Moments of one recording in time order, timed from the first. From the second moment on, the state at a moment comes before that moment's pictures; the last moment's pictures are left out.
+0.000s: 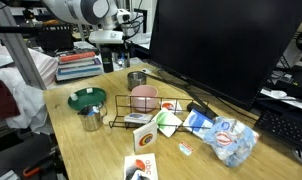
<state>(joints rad) 0.22 0.21 0.24 -2.11 -0.05 2.74 -0.21</state>
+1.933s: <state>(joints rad) 0.13 0.22 0.18 -2.08 -0.03 2.76 -0.26</state>
